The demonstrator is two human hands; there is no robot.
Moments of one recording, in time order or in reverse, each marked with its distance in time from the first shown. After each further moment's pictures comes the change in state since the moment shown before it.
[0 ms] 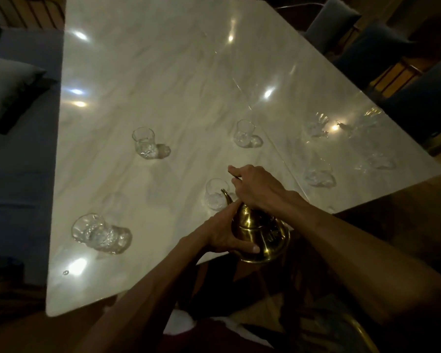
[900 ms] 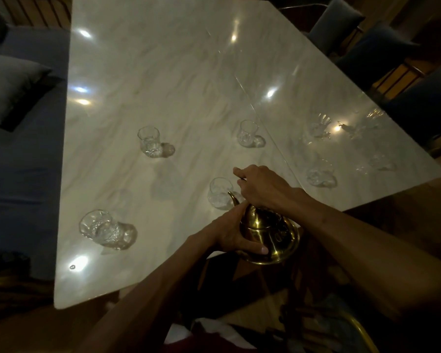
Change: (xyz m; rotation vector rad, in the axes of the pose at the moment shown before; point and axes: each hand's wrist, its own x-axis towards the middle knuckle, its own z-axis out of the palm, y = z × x) left_hand -0.004 0.011 0.006 -0.003 -0.031 -0.002; right_hand -0.006 -0.002 -0.006 -0.089 -0.034 -0.019
